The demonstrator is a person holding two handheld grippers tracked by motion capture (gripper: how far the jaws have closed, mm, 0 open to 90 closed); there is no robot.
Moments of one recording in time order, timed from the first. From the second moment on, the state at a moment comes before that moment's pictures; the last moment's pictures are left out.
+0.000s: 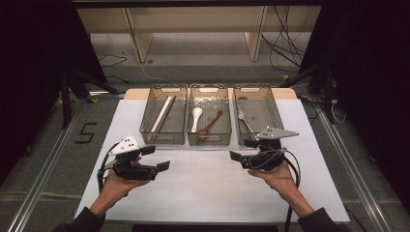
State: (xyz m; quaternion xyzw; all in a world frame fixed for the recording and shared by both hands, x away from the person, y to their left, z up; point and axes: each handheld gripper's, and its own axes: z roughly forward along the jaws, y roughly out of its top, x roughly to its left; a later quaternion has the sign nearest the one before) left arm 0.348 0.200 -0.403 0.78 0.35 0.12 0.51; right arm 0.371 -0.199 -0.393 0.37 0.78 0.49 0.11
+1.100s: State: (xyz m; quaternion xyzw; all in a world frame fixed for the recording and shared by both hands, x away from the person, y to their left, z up) left arm 0.345 0.199 -0.403 0.78 0.35 0.11 0.51; right arm 0.336 -0.224 -0.411 0.38 0.77 0.49 0.14
